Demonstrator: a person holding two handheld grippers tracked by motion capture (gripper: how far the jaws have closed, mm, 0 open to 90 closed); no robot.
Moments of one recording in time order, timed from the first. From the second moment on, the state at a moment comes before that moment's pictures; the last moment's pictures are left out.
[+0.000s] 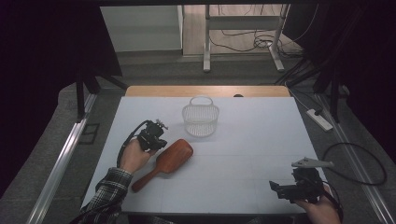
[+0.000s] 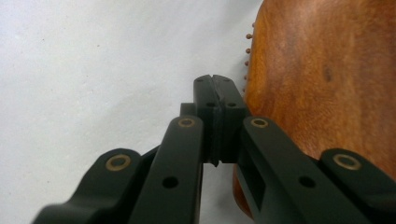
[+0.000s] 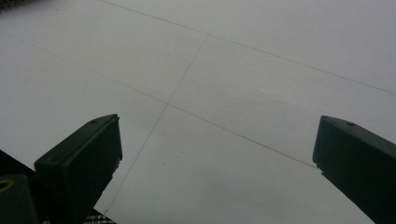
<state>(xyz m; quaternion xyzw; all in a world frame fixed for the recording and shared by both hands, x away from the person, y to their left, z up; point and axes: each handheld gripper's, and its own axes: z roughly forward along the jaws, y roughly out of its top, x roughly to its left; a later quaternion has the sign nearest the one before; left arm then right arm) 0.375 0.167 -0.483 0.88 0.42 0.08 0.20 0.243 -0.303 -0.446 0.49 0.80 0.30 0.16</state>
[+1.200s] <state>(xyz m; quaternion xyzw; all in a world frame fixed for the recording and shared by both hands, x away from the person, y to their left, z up) 0.309 0.216 -0.457 0.84 0.44 0.08 0.30 0.238 -0.299 -0.444 0.46 0.81 0.31 0.17</state>
